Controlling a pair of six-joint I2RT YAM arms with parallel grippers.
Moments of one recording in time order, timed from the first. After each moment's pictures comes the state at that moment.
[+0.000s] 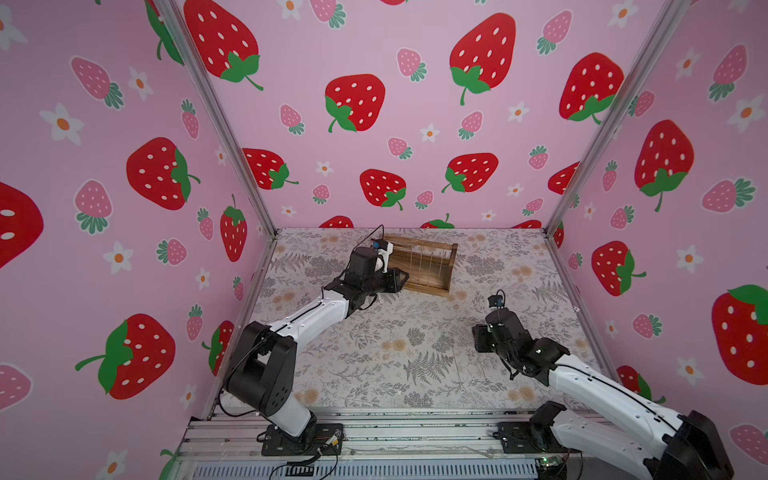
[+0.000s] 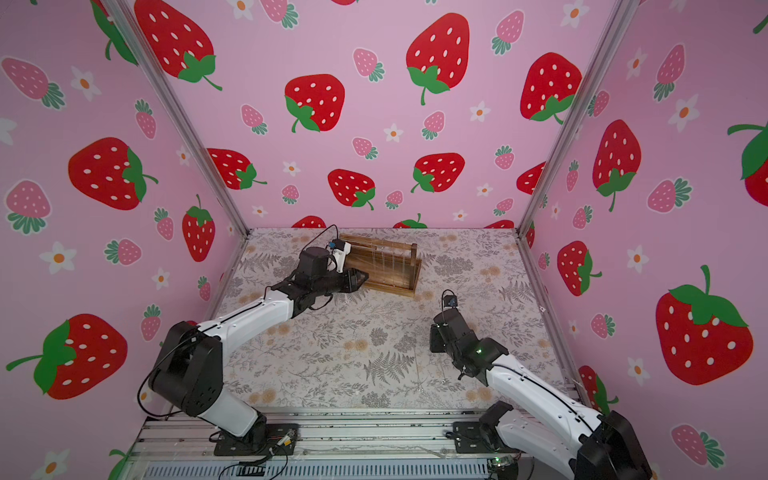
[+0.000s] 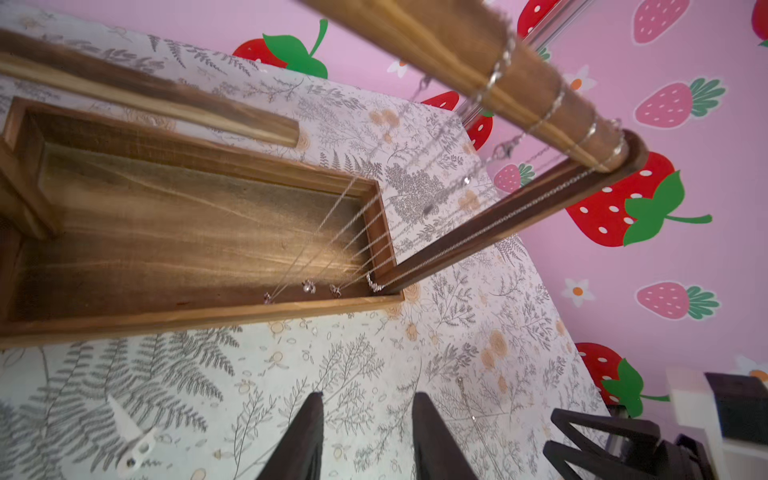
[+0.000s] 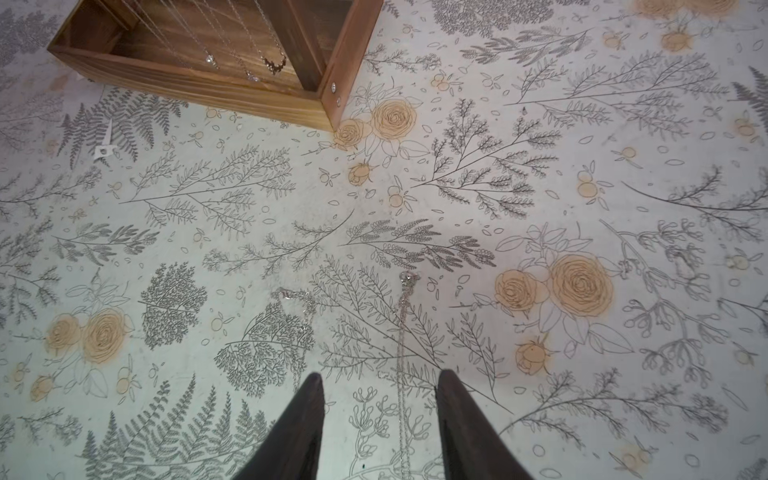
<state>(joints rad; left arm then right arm) -0.46 1.63 1.11 0.00 0.34 -0.42 0.66 0.97 0.56 -0.46 0.40 0.51</state>
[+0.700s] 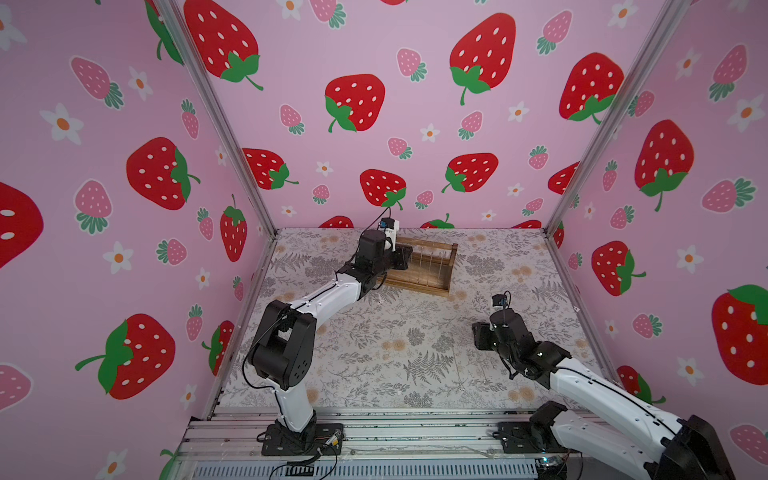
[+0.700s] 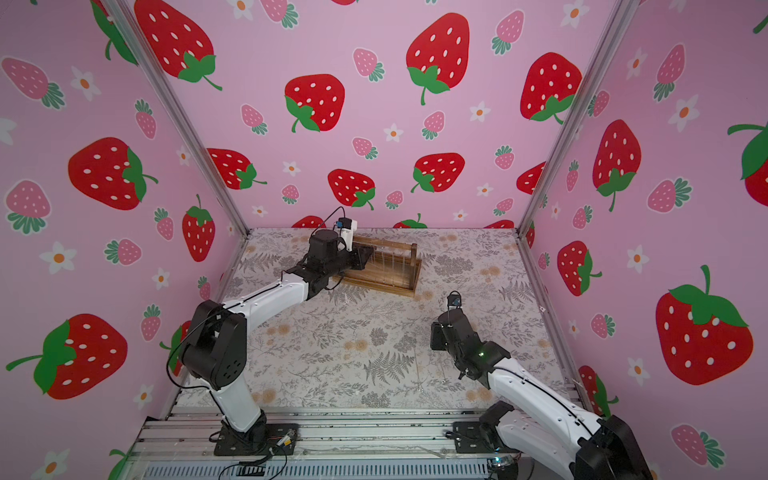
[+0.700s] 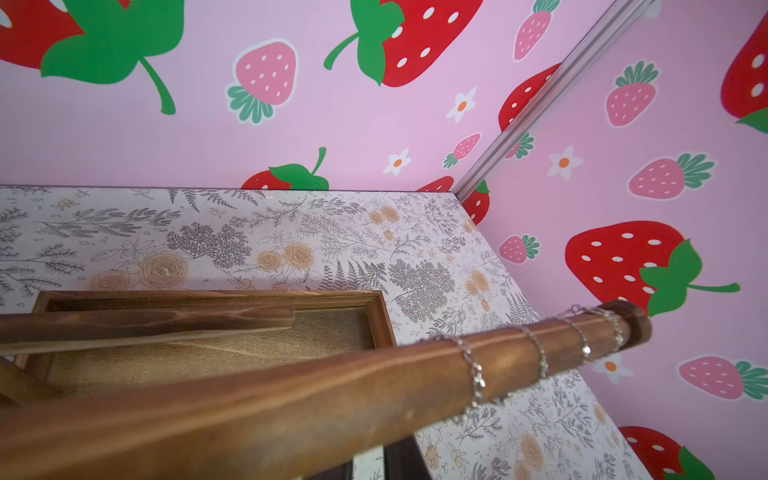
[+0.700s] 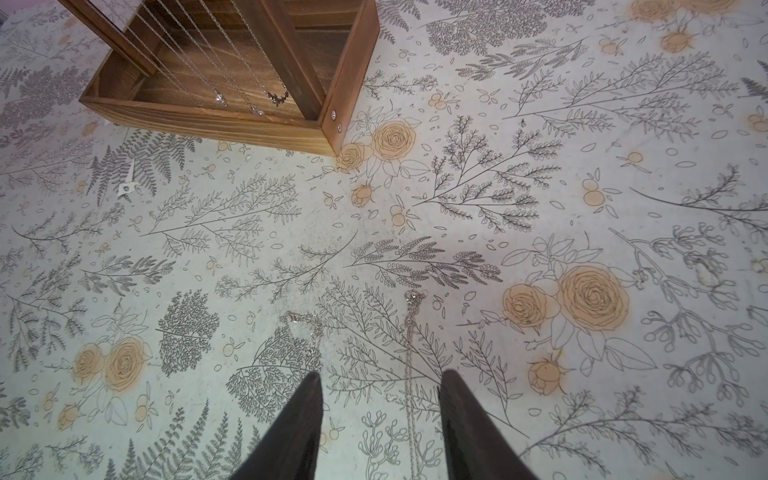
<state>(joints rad) -0.45 1.79 1.30 0.14 0.26 -0.39 0.63 0.96 0.52 -0.37 0.36 0.54</state>
